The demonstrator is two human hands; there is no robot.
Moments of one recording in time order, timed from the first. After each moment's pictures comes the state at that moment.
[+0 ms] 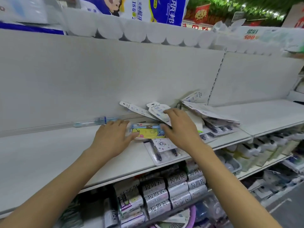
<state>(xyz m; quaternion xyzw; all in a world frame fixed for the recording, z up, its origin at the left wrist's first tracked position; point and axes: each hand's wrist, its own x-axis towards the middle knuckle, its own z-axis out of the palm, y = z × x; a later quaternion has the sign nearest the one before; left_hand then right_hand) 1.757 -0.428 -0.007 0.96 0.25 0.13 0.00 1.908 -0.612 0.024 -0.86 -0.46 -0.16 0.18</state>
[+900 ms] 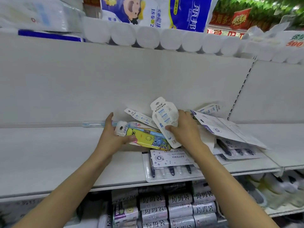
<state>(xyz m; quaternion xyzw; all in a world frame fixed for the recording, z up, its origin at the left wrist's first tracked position) 1.783 -0.450 -0.004 0.64 0.34 0.38 0.58 1.980 -0.574 0.031 -0.86 -0.41 -0.07 0.28</state>
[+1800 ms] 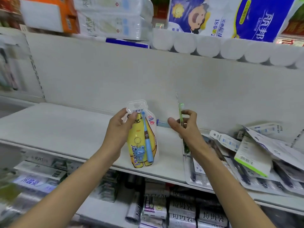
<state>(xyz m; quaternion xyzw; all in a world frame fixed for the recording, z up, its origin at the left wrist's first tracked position) 1.672 -0.462 0.026 0.56 0.33 0.54 0.53 1.866 -0.531 0.039 -0.62 -0.50 0.26 0.54</state>
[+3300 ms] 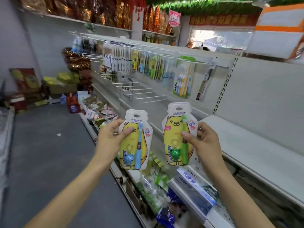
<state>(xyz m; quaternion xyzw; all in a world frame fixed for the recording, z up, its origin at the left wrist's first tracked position) 1.053 -0.487 -0.022 0.42 0.48 0.70 0.32 1.305 -0.423 0.009 -0.38 -0.62 0.44 0.53</state>
